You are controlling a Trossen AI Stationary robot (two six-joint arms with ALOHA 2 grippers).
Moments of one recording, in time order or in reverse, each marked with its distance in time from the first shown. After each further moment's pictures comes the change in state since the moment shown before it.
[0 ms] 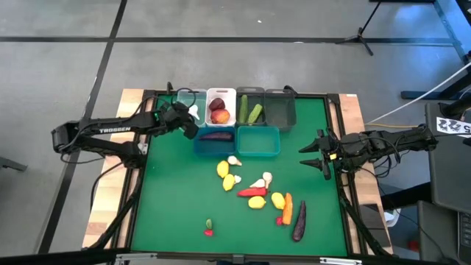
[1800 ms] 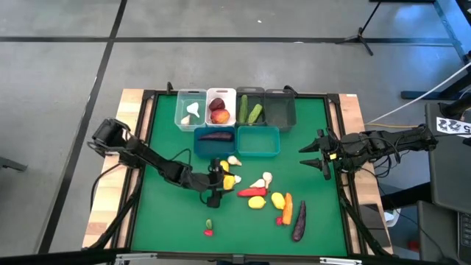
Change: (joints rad) left arm -0.805 0.607 0.124 0.880 0.027 0.287; right arm 0.000 0.000 0.000 0.003 0.003 0.000
